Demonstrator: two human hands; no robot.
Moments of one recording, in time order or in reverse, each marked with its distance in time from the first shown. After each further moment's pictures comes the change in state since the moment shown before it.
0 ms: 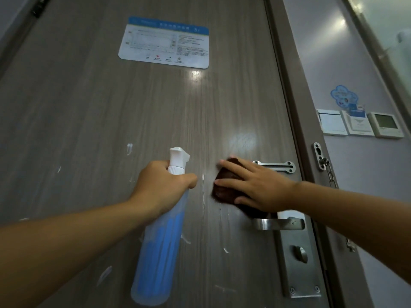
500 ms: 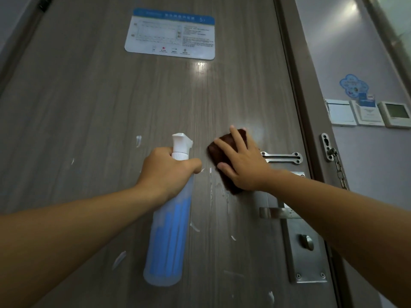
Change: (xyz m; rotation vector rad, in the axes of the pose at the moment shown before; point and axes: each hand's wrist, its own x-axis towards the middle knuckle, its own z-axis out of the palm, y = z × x) left_hand -0.008 0.013 -0.013 -0.029 0.032 -0.034; right_hand 0.058 -0.024 0.008 0.298 0.154 0.451
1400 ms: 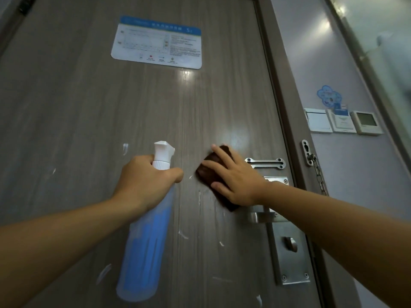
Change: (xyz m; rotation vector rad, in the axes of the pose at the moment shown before) left_hand 0.000 -0.007 -0.014 0.060 0.029 0.049; right_hand -0.023 0.010 -0.006 -0.066 -0.027 -0.204
